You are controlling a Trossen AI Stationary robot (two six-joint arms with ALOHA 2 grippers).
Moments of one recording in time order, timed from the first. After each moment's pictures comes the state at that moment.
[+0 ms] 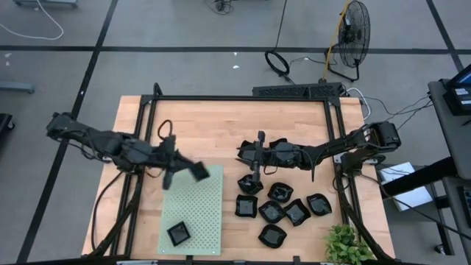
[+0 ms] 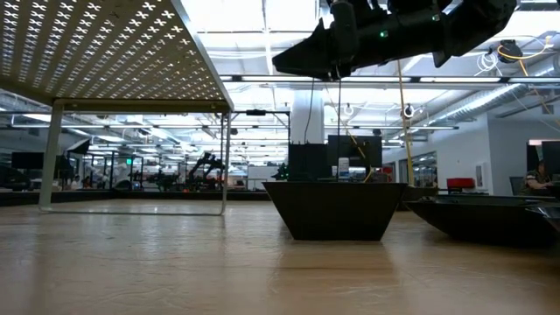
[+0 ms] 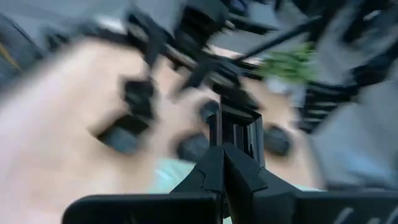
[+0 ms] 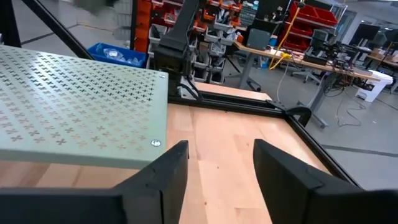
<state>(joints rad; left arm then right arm) -0.37 0.84 0.83 -0.37 -0.28 -0.45 0.09 1.57 0.73 0.73 0.23 -0.17</state>
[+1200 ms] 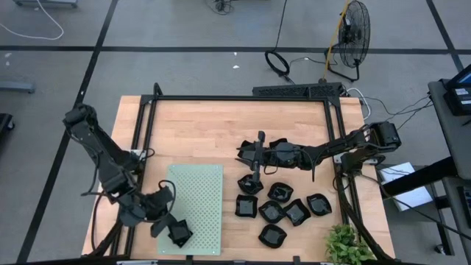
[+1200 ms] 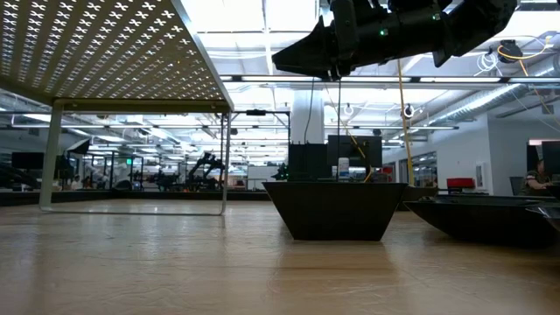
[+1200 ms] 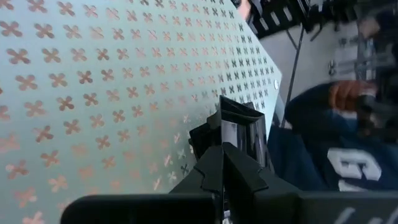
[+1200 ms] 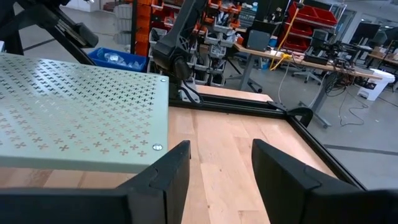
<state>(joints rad) -0.93 1.15 0.83 -0.39 -0.30 -1.43 0.09 1.57 0.73 0.74 0.23 -0.15</state>
